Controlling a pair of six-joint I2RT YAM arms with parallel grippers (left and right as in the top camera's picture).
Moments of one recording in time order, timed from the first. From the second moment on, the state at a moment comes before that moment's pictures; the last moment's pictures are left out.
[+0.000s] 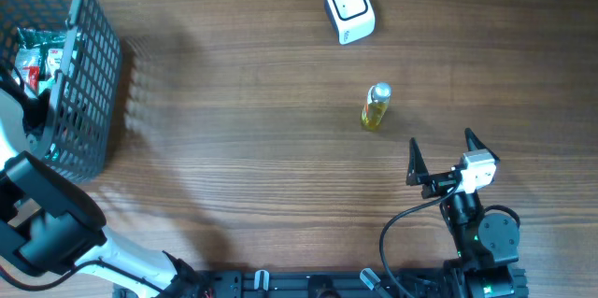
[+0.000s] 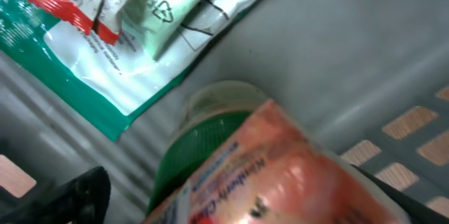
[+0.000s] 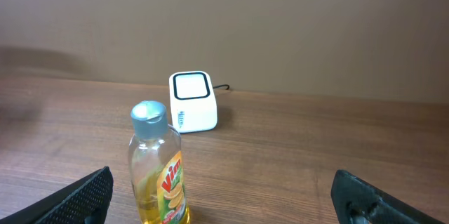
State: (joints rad) left arm 0.68 1.89 1.49 -0.98 0.02 -0.20; right arm 0.15 0.02 0.01 0.00 -0.02 0.00
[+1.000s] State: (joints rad) left arm 0.58 1.41 2.00 -1.10 0.10 -0.40; right arm 0.15 0.02 0.01 0.00 -0.02 0.00
